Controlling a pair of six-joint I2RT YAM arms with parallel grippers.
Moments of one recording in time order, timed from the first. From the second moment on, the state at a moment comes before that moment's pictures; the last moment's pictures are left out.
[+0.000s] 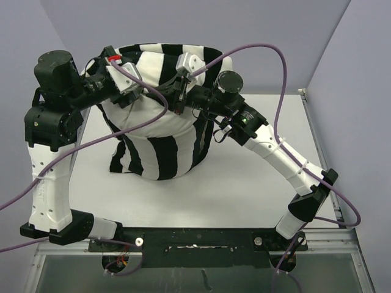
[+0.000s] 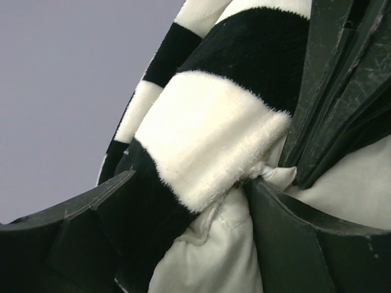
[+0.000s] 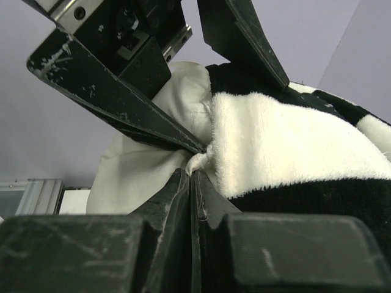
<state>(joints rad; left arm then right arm) -0.23 1.42 2.22 -0.96 0.58 0.79 0.85 1.65 1.88 0.01 -0.54 -0.06</state>
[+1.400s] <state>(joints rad) -0.36 1.45 2.20 -0.88 0.55 0.32 1.09 1.38 1.48 0.16 0.06 -0.20</state>
